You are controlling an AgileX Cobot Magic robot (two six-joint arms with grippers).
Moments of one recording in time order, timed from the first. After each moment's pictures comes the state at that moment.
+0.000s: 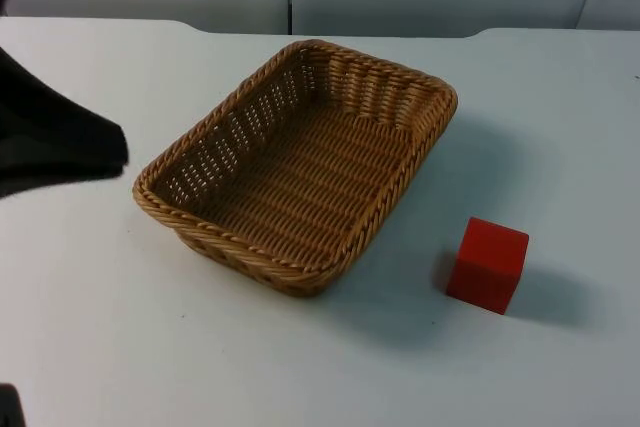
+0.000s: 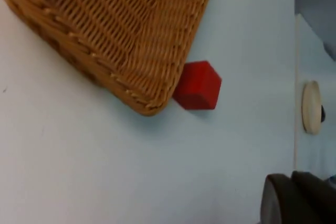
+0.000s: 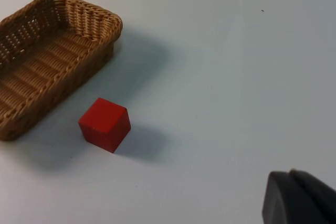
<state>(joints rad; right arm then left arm) -0.02 0.00 -0.54 0.09 1.13 -0.08 -0.12 1.17 -0.49 -1.36 0.74 0.59</state>
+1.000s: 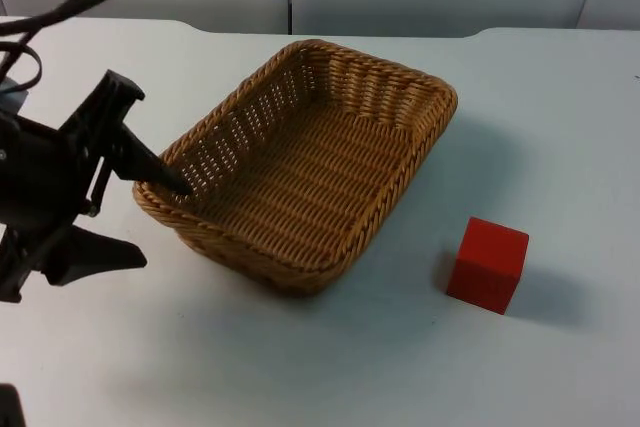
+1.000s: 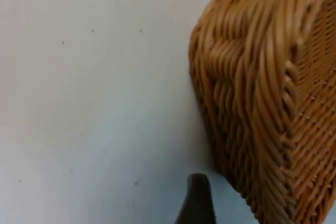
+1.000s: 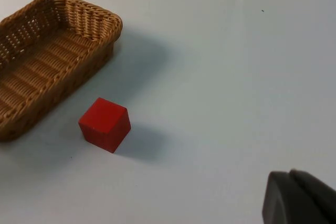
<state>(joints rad) -0.02 0.00 -0.54 0.09 1.13 -0.08 -0.12 1.82 -0.64 -1.73 0.60 0.82</state>
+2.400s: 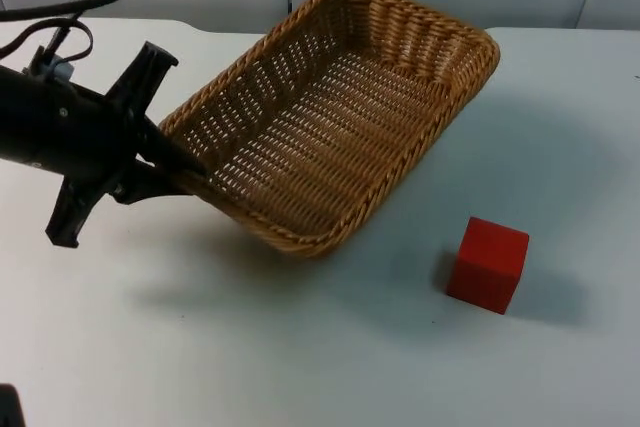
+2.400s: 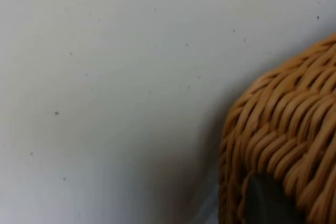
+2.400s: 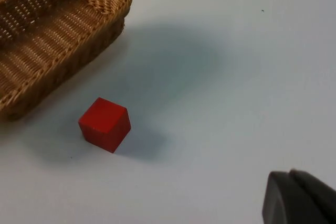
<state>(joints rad) -0.02 0.00 -0.54 0.09 1.13 -0.08 -0.12 2.02 -0.90 -1.73 0.63 0.73</state>
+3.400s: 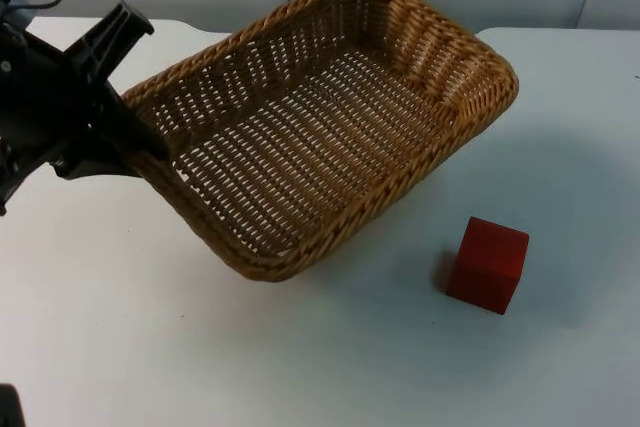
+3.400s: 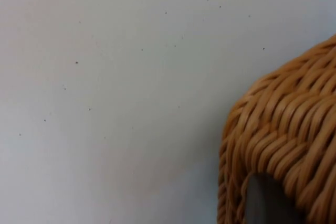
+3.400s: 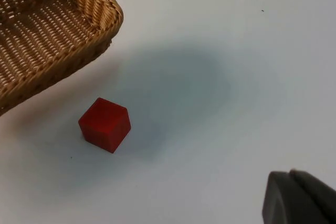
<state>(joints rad) -0.02 0.00 -0.54 0.09 1.13 -0.08 -0.12 1.77 -0.85 -1.28 0.56 0.43</state>
